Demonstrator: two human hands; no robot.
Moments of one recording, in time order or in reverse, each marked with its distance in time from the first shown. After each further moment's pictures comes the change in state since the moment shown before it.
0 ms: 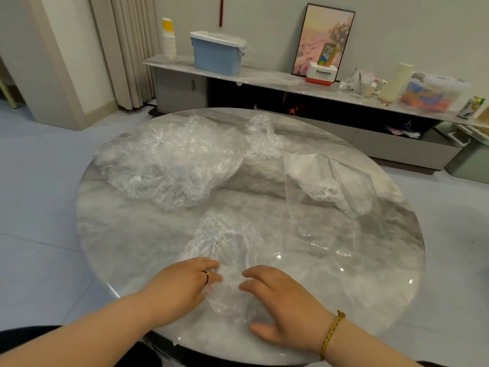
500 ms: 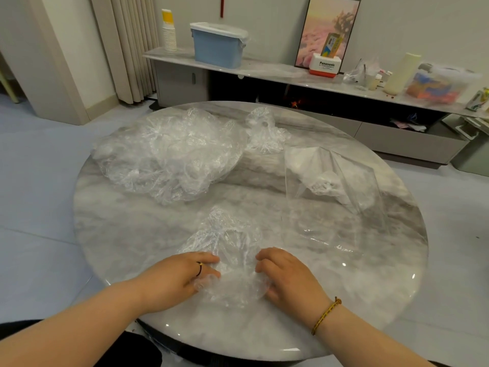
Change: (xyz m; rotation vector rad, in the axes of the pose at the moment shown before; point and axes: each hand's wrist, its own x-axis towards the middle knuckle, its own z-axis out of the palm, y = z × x) left_hand 0.002 -0.004 -0.010 -0.187 -0.143 -0.006; right_hand 0.005 0.026 0.017 0.007 0.212 0.089
